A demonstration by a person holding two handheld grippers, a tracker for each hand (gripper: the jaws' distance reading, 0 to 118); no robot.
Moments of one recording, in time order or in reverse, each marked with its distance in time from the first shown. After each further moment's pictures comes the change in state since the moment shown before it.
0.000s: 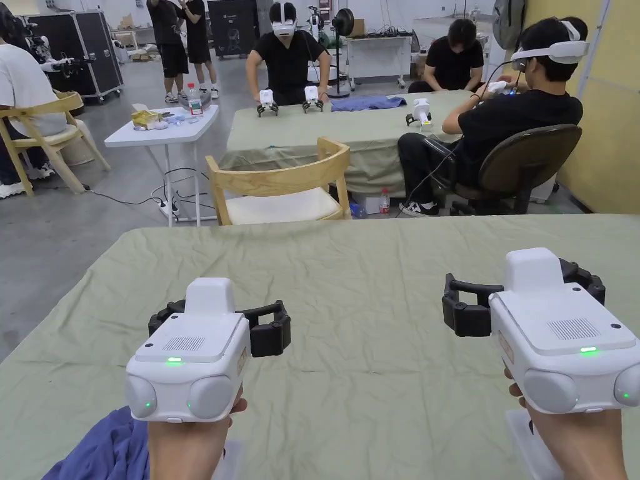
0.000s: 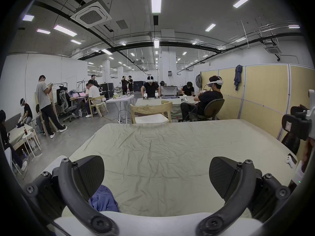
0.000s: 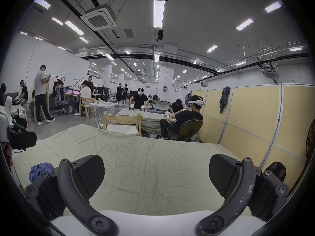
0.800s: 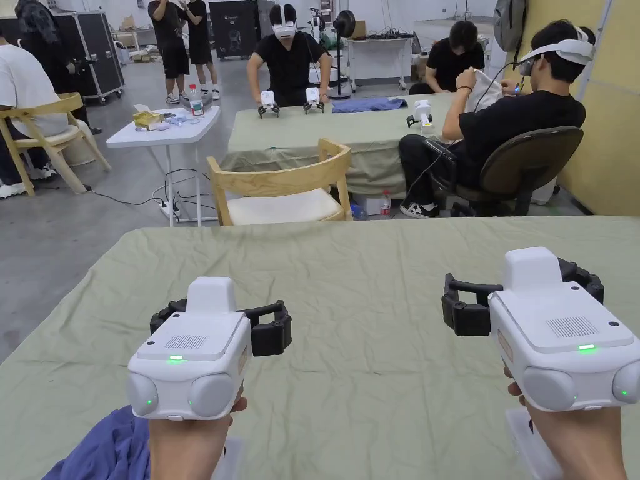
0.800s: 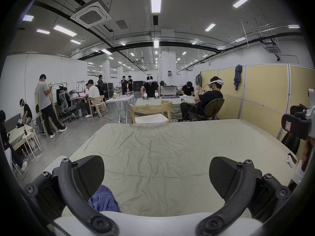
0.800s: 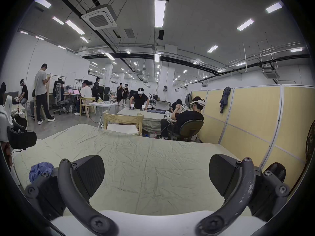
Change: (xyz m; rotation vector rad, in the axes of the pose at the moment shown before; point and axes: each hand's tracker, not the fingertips) left arm -0.002 0.001 -0.001 -0.003 -0.003 -0.002; right arm -0.002 0.002 -0.001 -0.005 0.002 0.007
